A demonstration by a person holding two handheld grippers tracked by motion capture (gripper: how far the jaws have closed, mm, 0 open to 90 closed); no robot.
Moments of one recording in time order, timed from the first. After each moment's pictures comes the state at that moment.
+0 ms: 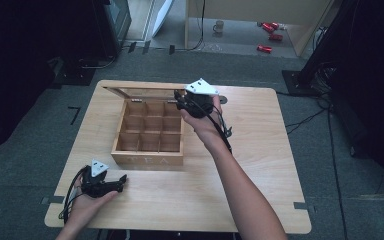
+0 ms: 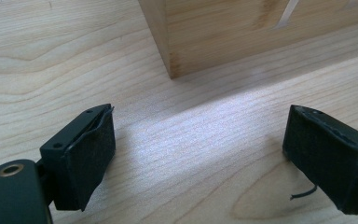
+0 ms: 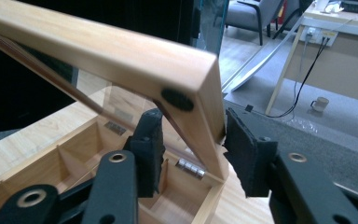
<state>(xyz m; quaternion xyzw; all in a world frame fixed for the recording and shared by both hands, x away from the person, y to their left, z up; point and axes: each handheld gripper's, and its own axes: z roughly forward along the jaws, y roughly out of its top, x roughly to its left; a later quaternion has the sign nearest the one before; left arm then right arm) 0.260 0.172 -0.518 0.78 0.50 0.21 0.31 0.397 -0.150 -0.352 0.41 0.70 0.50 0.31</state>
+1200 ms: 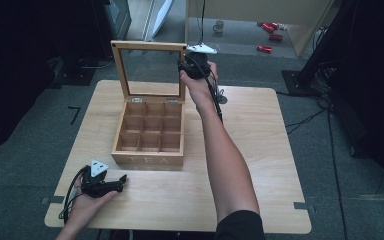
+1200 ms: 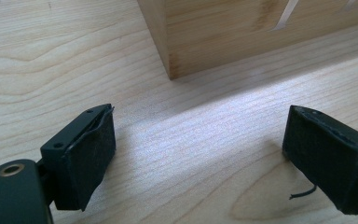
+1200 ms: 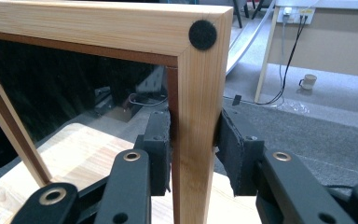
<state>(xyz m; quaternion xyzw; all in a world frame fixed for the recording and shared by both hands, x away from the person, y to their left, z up) 0.260 0.173 -0.518 0.77 0.51 0.21 0.32 0.508 -0.149 -0.326 0.50 0.66 0.49 0.29</state>
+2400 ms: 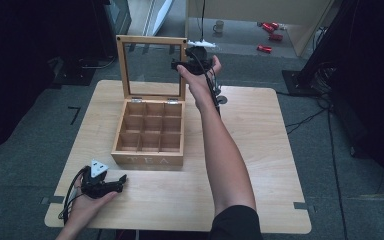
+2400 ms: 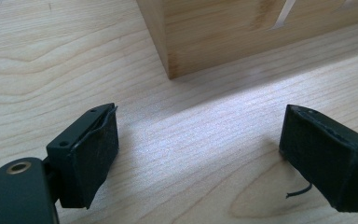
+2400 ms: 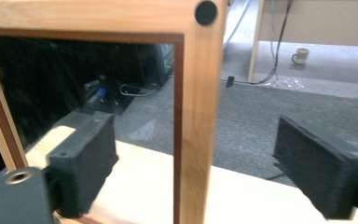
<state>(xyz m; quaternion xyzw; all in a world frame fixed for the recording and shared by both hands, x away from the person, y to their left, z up) 0.259 0.172 -0.518 0.78 0.50 0.21 0.32 0.529 -0.149 -0.328 0.54 0.65 0.46 0.27</state>
